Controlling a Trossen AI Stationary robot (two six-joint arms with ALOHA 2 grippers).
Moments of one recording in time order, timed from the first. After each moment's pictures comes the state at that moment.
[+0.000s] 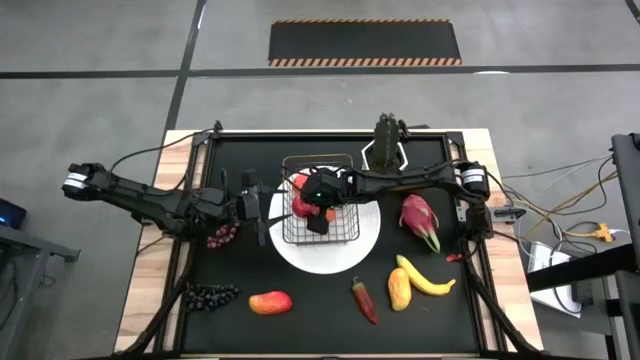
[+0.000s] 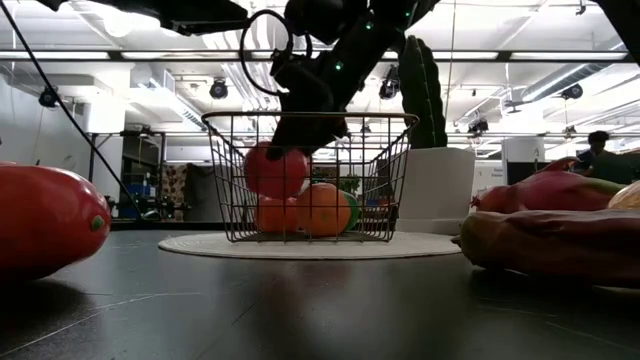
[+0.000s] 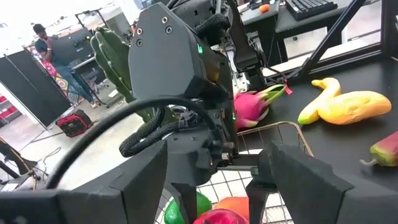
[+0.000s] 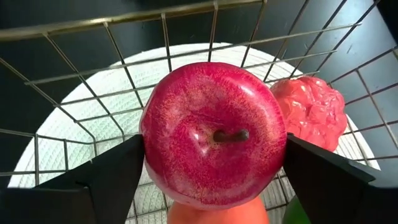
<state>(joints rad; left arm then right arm) -0.20 0.93 0.62 0.19 -0.43 0.32 -0.08 1.99 1.55 -0.43 0.07 0.04</state>
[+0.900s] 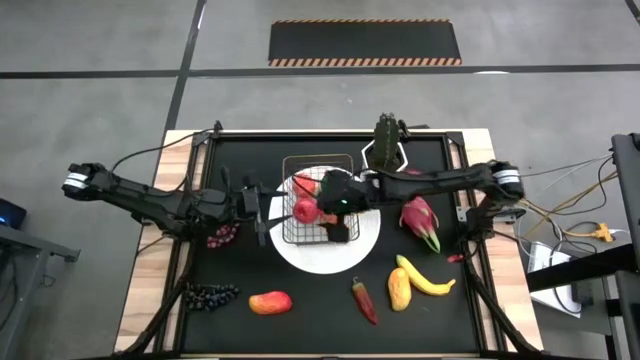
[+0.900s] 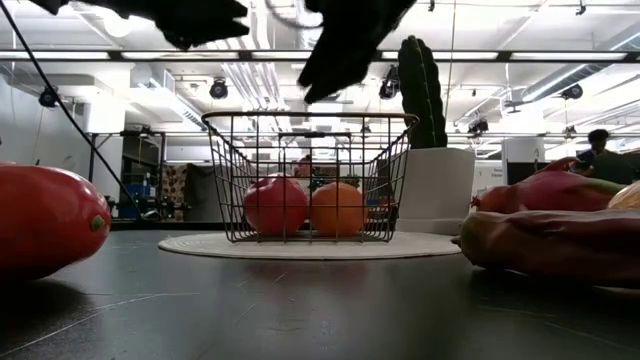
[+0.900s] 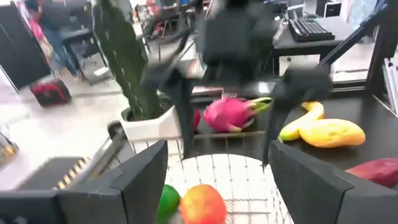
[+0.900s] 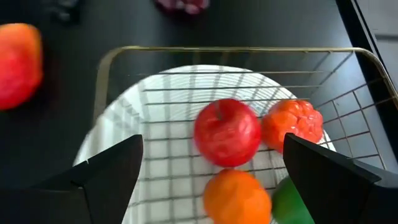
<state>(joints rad) -0.20 0.94 0.59 0.22 -0.42 0.08 0.02 1.74 1.47 -0.52 0.08 -0.06</state>
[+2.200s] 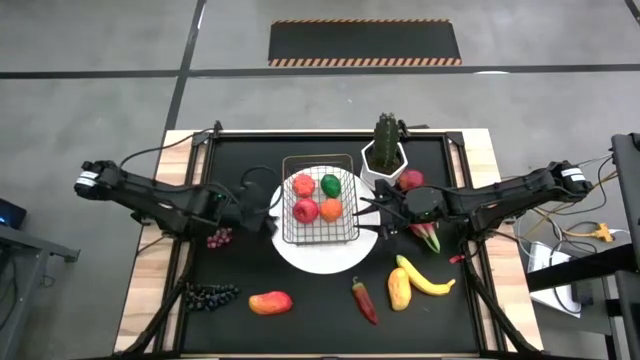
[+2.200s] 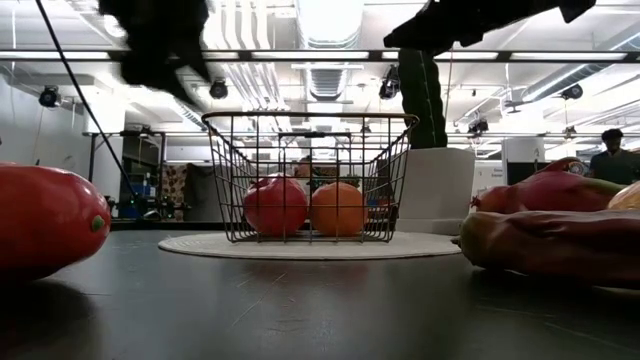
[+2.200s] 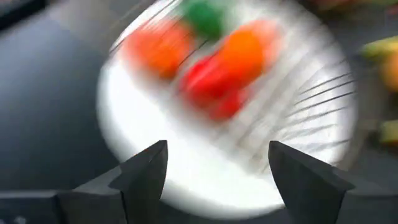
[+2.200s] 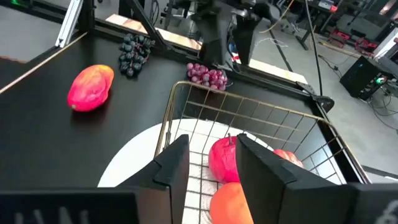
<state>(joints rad) -0.22 1.15 0.96 -0.82 -0.47 -0.91 0.13 1.17 0.72 0.13 0.08 -0.27</state>
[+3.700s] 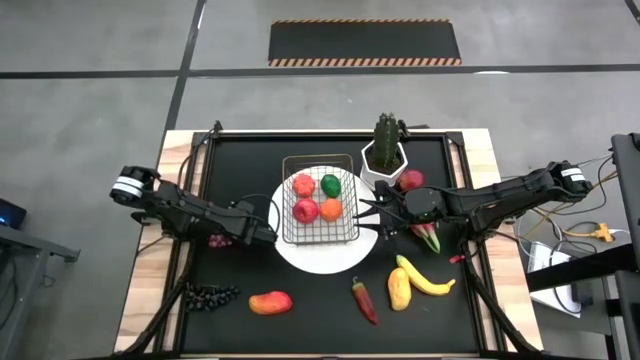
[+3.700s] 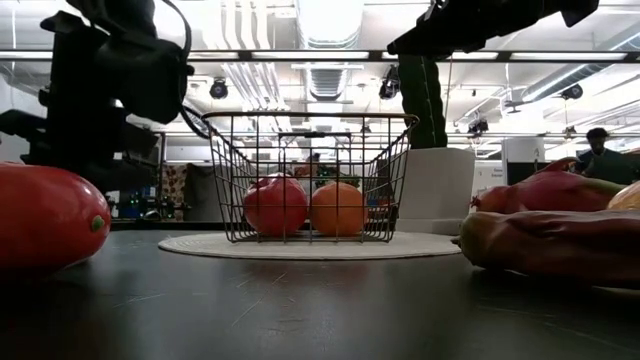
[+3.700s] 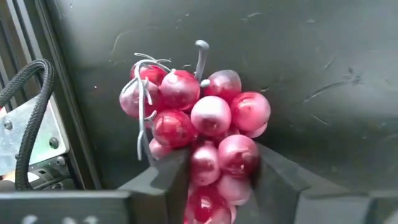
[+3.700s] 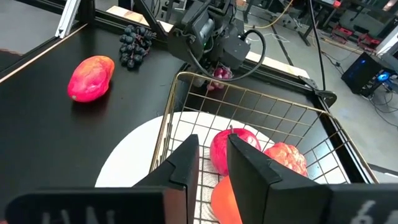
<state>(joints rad) -0.22 1.54 0.80 -1.11 -0.24 -1.46 0.13 1.17 0.70 0.13 0.08 -0.27</state>
